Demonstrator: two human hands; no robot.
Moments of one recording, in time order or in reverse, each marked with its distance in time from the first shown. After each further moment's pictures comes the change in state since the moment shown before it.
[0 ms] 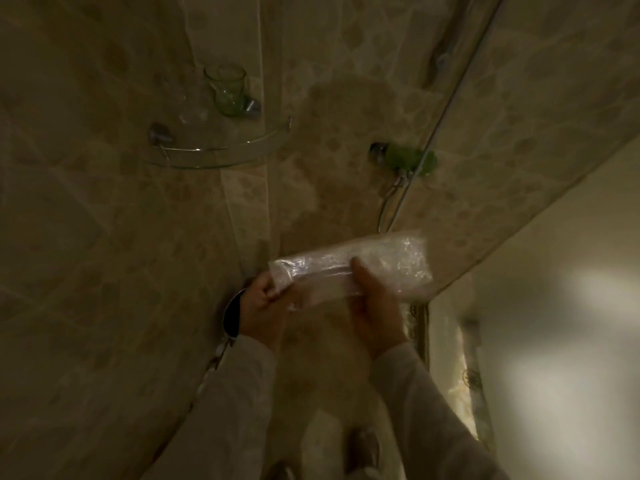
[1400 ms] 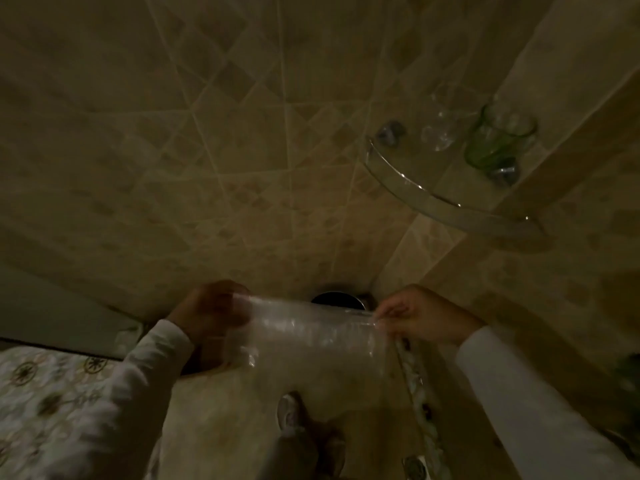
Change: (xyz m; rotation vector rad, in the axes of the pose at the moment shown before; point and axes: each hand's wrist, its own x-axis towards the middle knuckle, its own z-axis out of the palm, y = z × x) left_hand -0.031 -0.018 -0.060 0.398 0.786 -0.054; right_hand 0.309 0.000 0.090 -1.105 -1.707 0.226
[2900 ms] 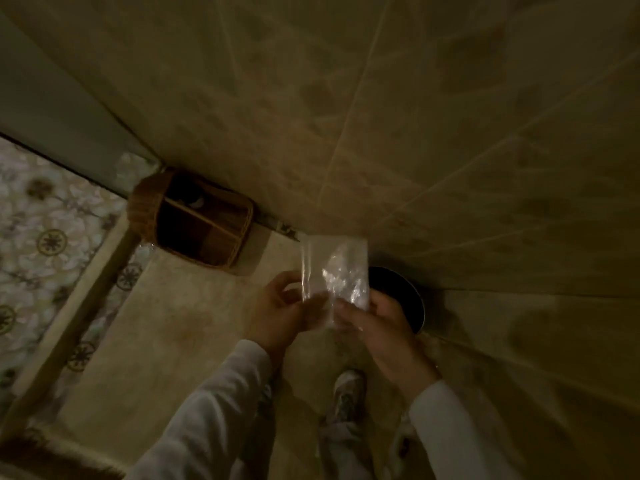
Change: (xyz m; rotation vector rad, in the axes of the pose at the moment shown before) left_hand 0.160 -0.254 0.129 -0.947 0.633 -0.440; right_hand 0.308 0.171 0.171 0.461 -0.049 0.433
